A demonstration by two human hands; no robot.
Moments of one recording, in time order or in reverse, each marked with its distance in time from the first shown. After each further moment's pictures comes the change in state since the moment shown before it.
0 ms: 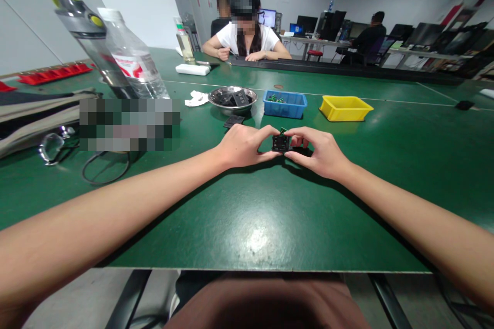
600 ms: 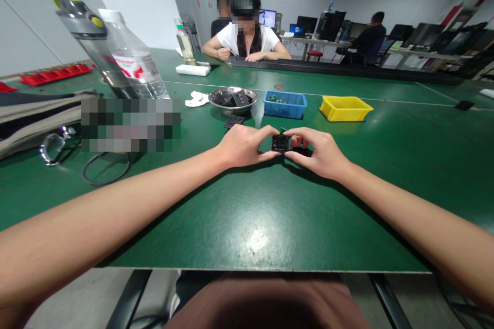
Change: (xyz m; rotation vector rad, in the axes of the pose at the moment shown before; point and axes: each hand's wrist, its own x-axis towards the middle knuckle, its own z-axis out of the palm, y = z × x) left_hand 0.000 0.000 -0.001 0.000 -0.011 -0.021; right_hand 0.000 0.000 0.001 -0.003 -0.011 0.008
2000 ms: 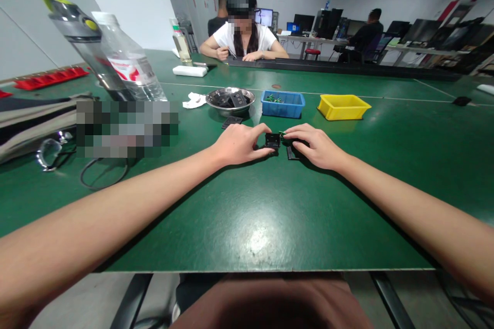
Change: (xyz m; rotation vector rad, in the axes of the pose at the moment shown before) left_hand 0.004 -0.008 -0.004 -0.028 -0.266 -0.190; right_hand 0.004 0.038 0.002 -0.029 -0.151 0.002
